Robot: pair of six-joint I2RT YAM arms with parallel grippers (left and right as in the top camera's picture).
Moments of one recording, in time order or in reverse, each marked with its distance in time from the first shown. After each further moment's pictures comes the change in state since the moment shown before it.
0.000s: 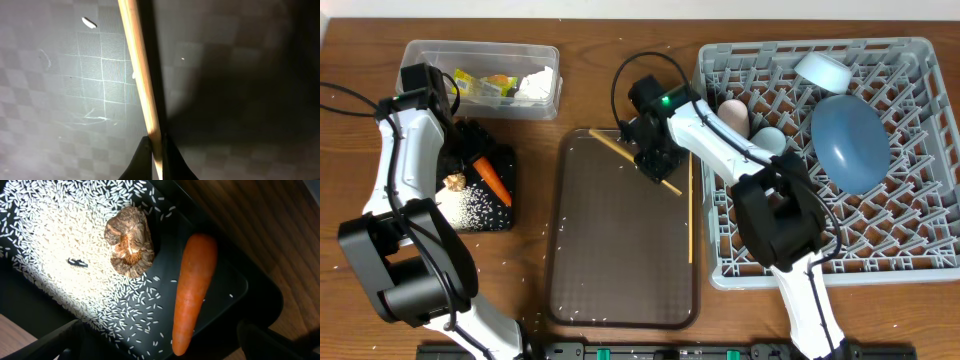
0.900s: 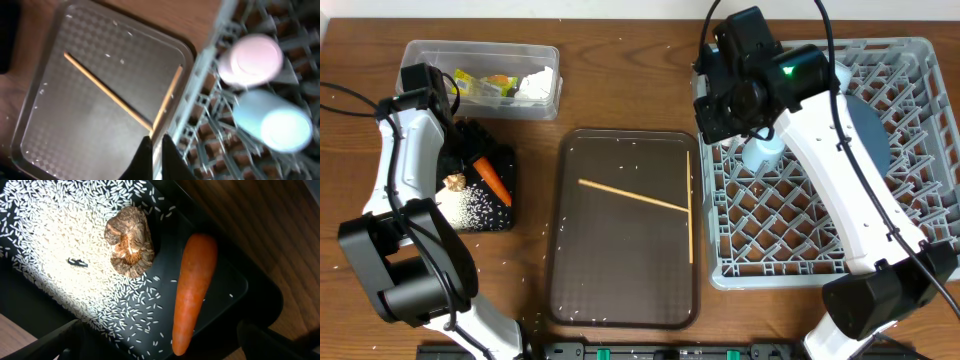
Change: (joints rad) left arm 0.000 0.000 0.000 0.000 0.000 0.000; right arm -0.151 -0.495 0.042 -0.206 0.021 0.273
